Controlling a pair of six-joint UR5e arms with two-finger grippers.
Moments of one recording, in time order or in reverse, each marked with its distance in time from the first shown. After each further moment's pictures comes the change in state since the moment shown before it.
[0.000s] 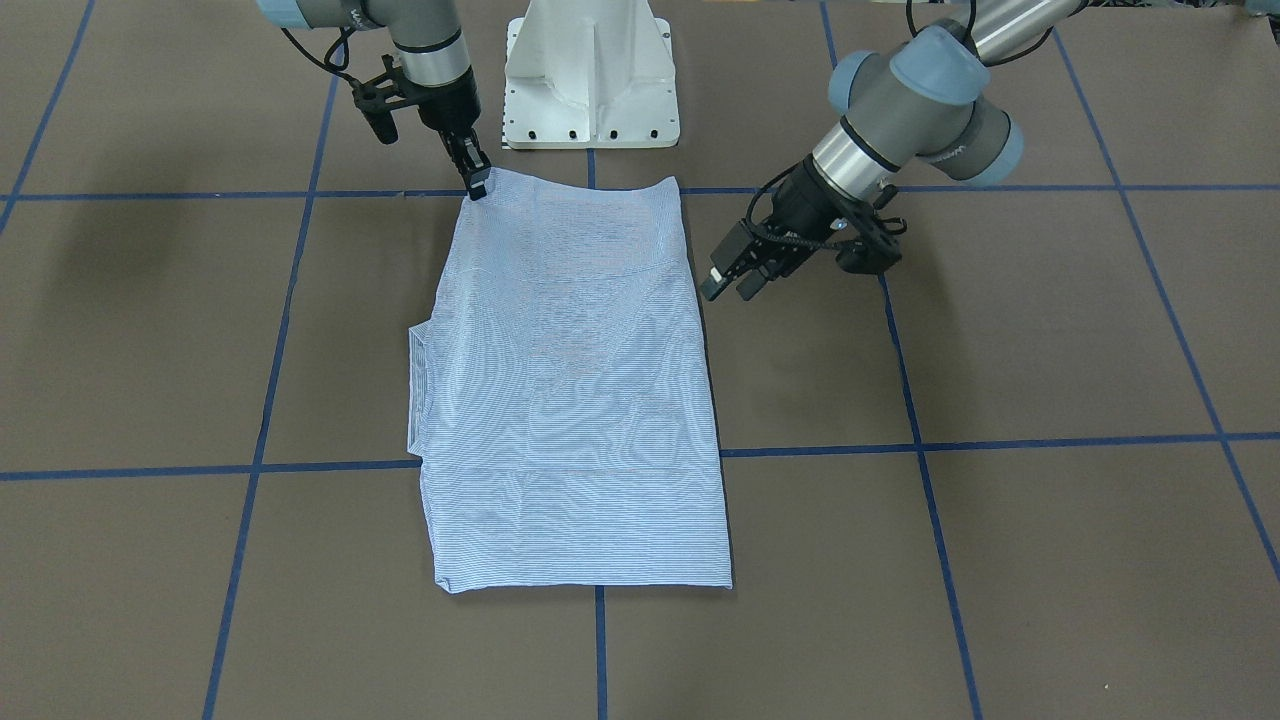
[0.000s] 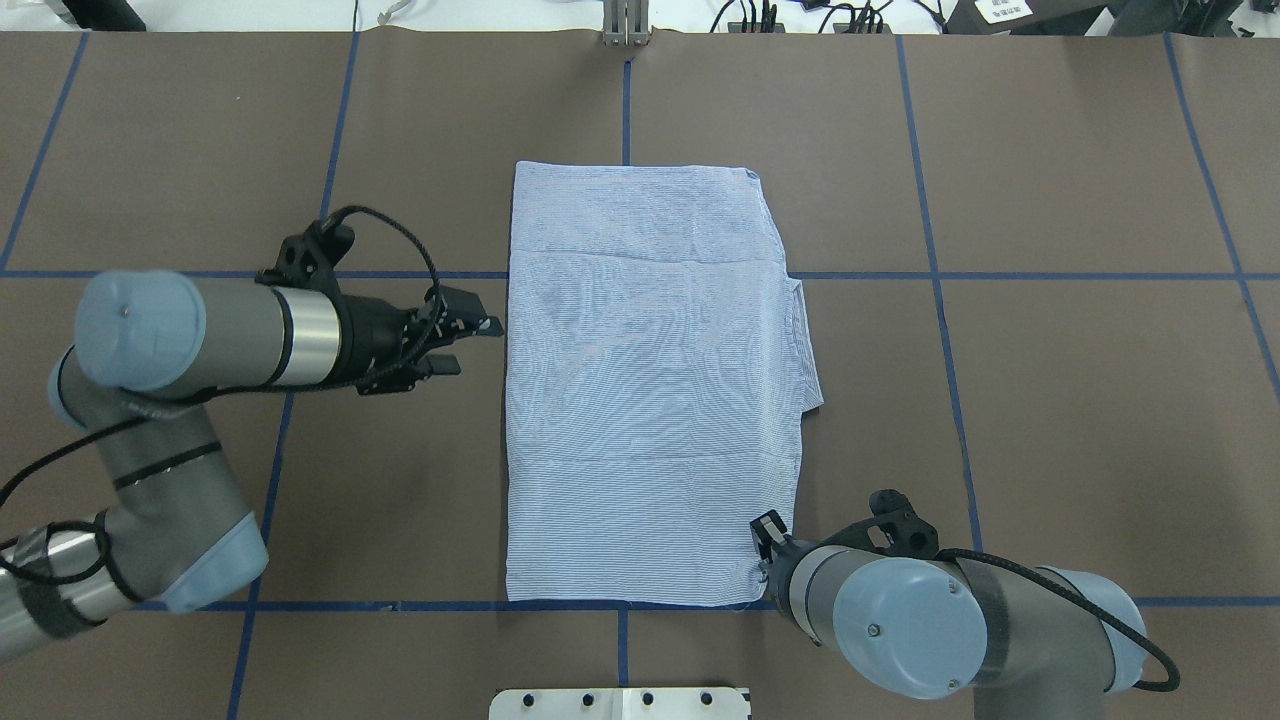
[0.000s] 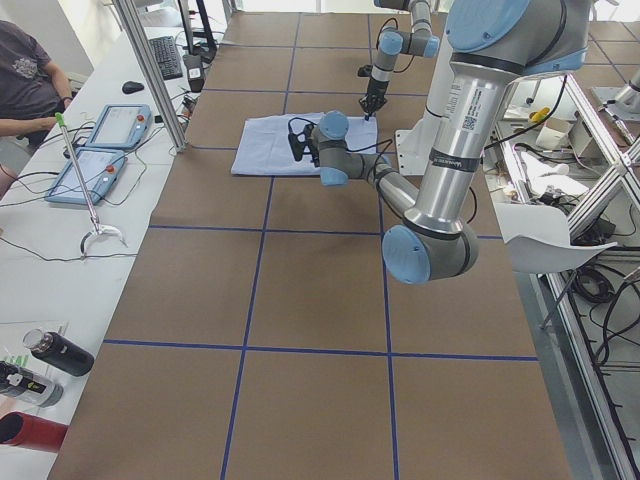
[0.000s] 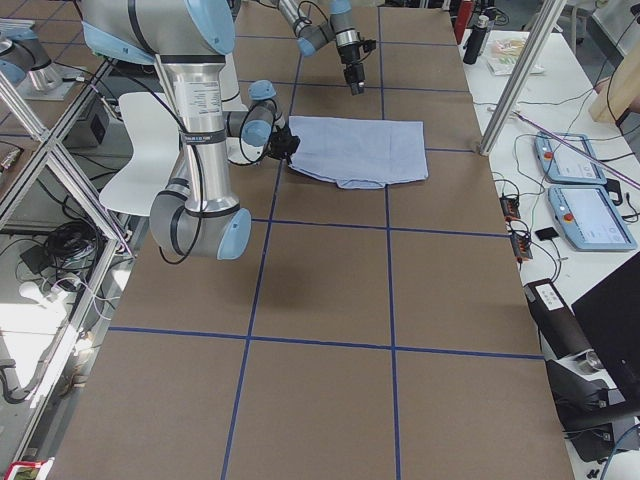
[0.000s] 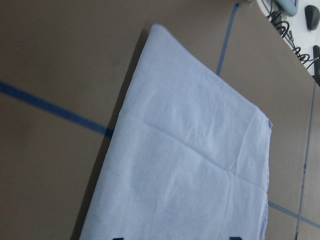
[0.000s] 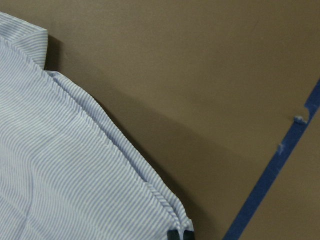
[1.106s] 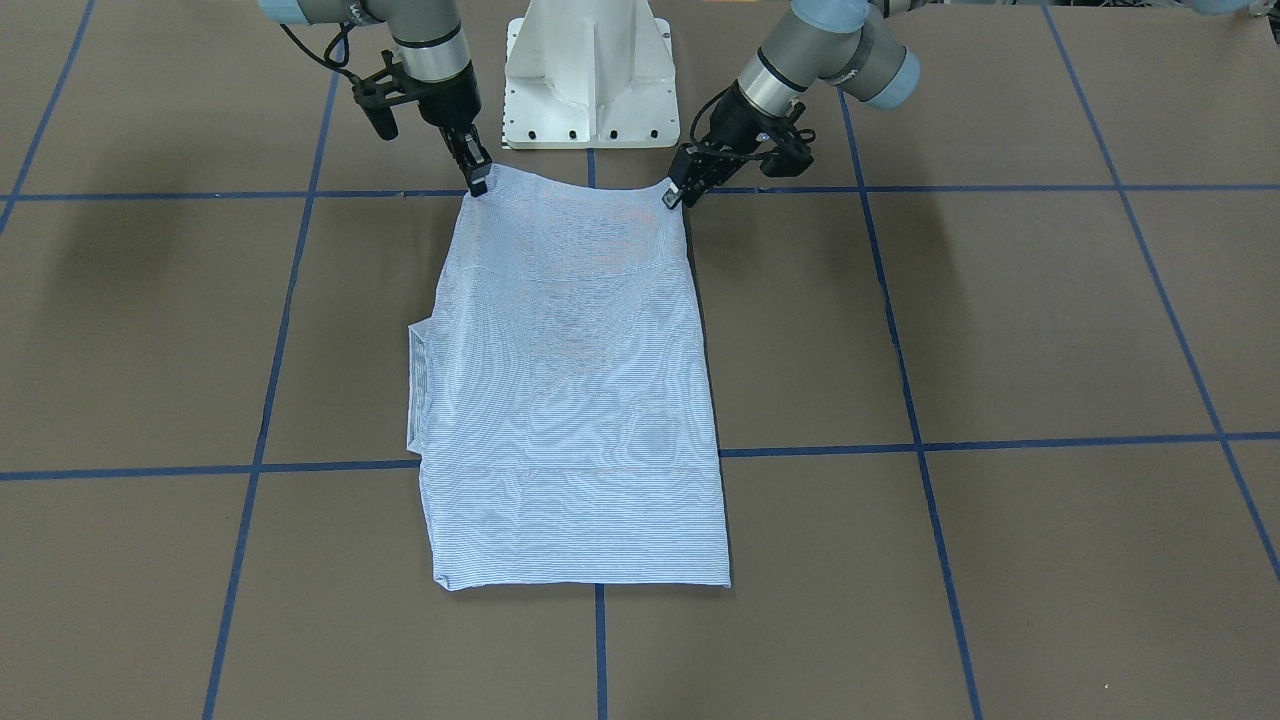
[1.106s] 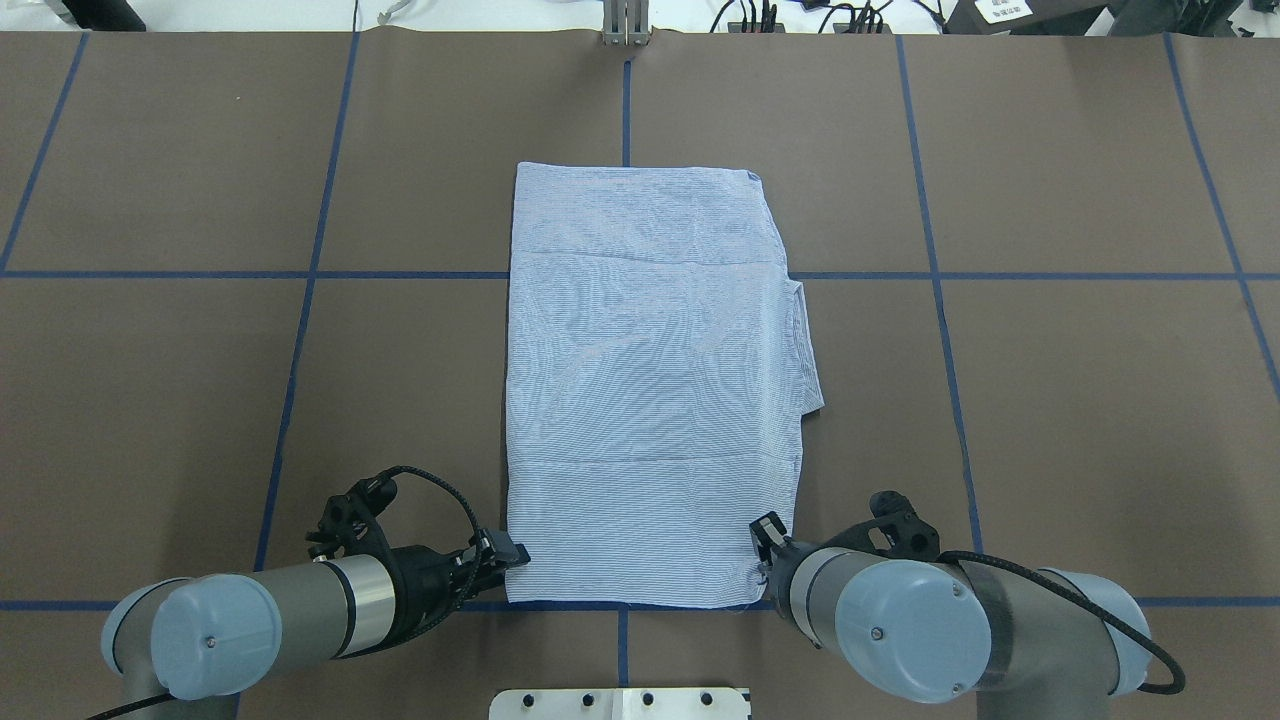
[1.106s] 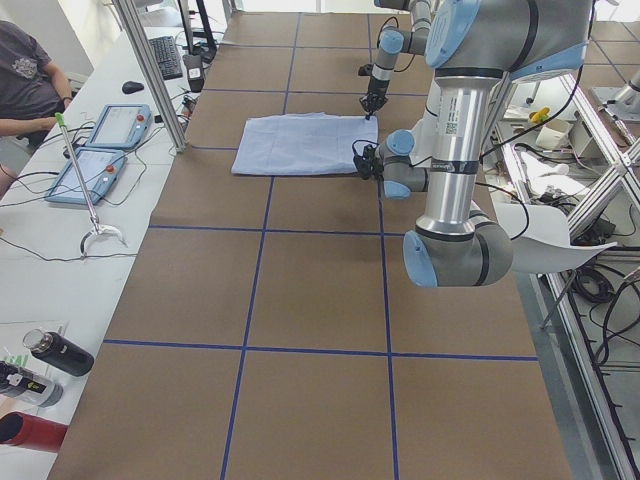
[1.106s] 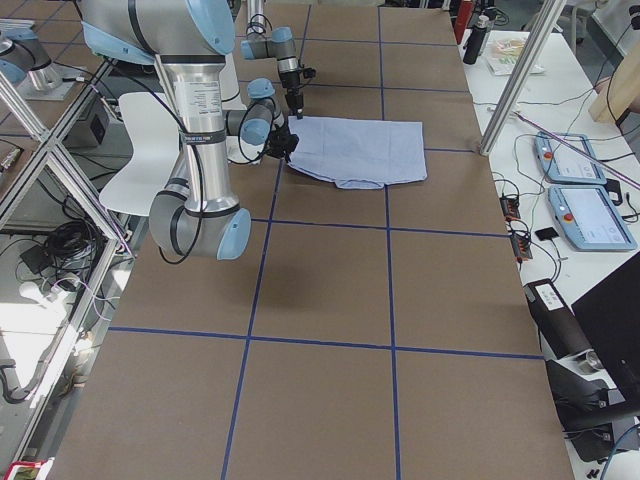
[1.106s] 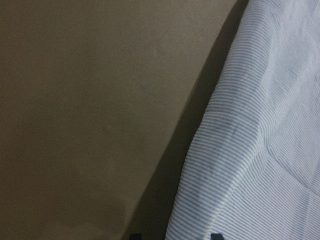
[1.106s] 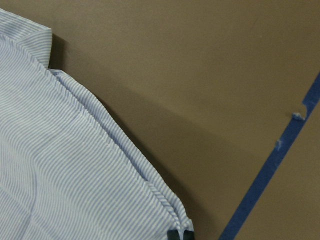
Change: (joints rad) left arm 0.396 0.083 -0.030 0.003 0.338 -0.174; right arm -0.001 0.000 0.009 -0.002 0.000 0.000
